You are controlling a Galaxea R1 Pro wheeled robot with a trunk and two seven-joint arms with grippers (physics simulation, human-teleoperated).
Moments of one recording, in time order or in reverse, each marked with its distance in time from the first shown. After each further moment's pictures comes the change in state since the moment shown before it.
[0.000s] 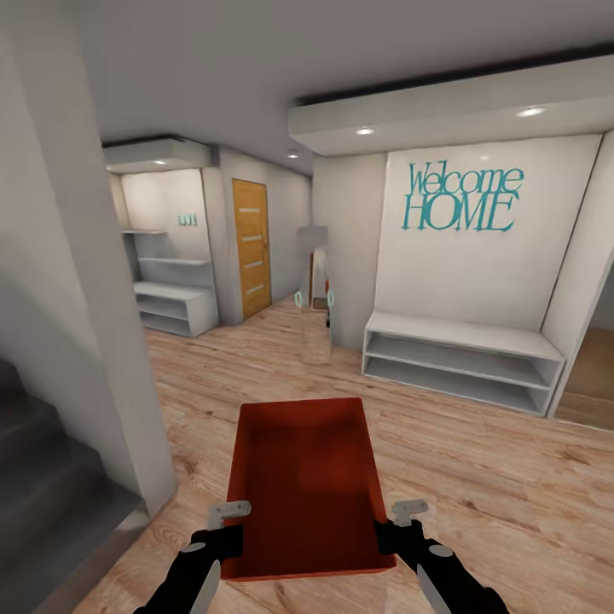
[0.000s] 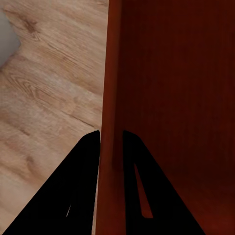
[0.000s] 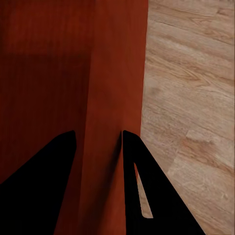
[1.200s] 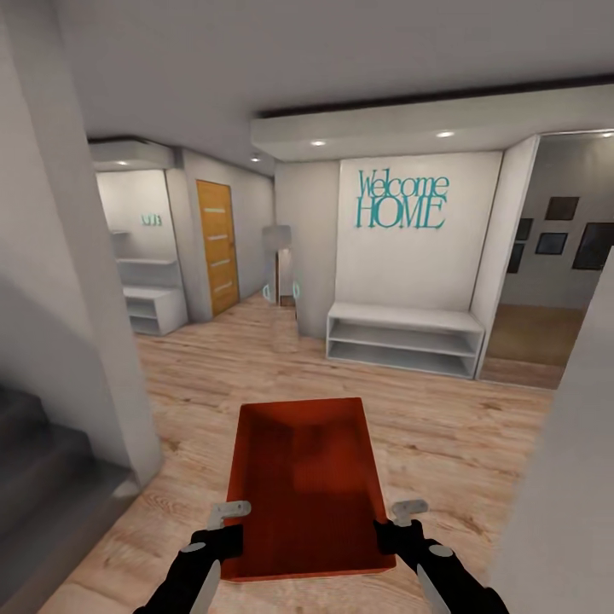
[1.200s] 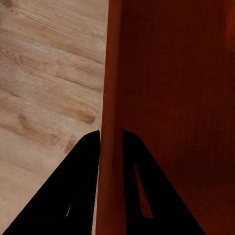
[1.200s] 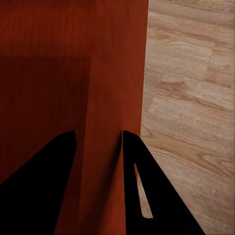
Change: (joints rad) left arm 0.000 0.000 0.000 0.000 0.000 0.001 0.000; right arm 0.000 0.000 0.000 0.000 0.000 0.001 0.000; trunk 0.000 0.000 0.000
